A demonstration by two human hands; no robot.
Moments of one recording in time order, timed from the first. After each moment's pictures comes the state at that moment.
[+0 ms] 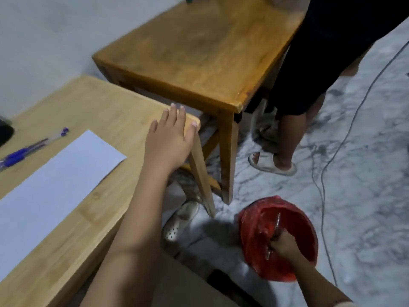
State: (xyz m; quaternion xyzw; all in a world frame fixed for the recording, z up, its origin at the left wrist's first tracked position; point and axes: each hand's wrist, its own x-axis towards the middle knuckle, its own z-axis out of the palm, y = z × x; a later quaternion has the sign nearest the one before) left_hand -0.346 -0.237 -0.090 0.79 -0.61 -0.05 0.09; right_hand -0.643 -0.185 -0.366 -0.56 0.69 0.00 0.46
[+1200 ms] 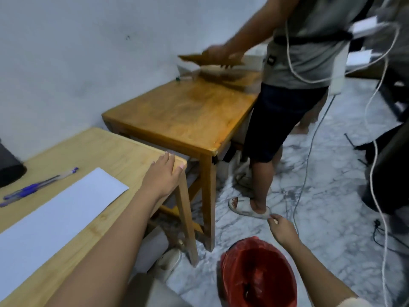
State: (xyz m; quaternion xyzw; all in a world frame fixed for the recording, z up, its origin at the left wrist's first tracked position) left_hand -0.344 -0.218 -0.065 0.76 -0.64 -0.10 0.11; right_hand -0.662 -0.230 -0.202 -0.61 0.69 -0.20 0.33
